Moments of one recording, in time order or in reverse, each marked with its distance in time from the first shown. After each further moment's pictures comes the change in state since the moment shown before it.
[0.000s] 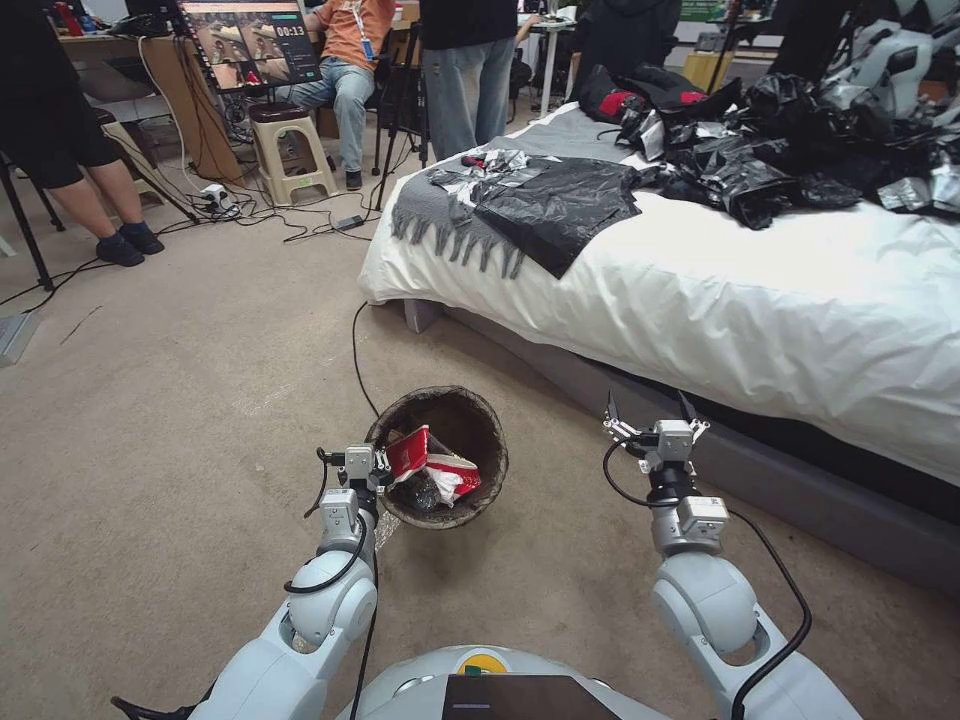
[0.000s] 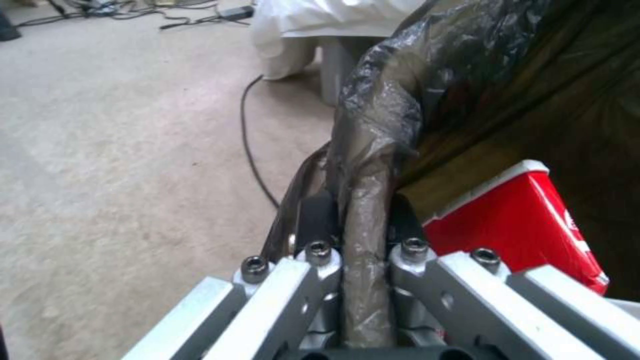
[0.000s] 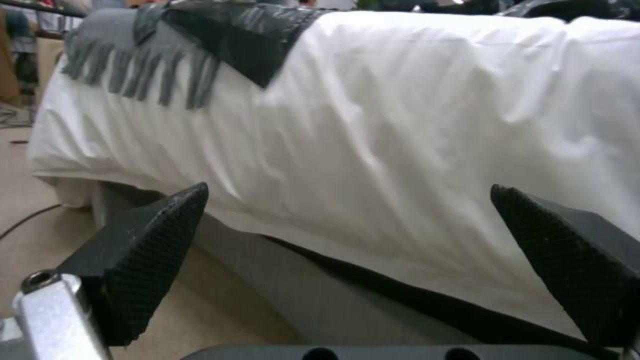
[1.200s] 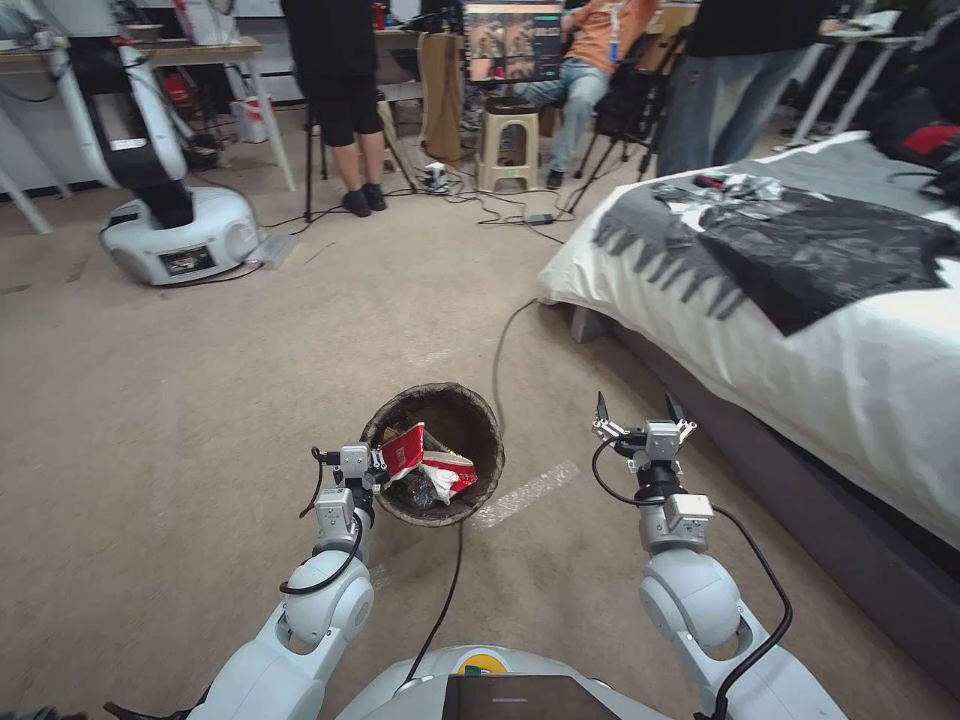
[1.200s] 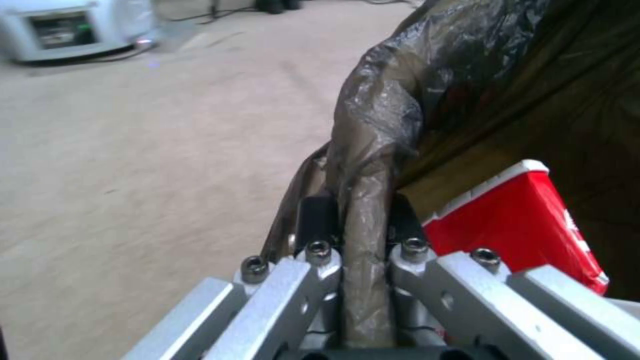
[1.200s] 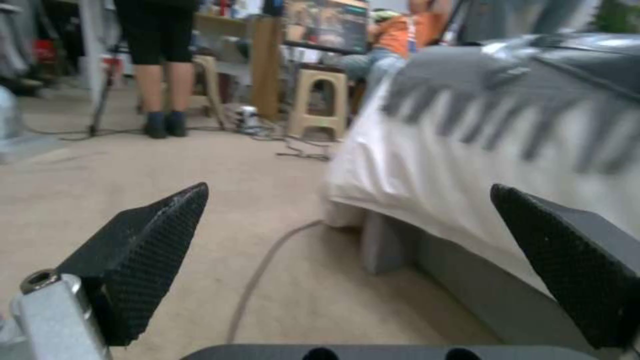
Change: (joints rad) left arm 0.006 -0.007 -0.017 -0.005 0.009 -0.001 0.004; right arm 0.026 0.018 -0.030 -0.018 -0.007 -0.003 0.006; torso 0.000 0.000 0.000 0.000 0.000
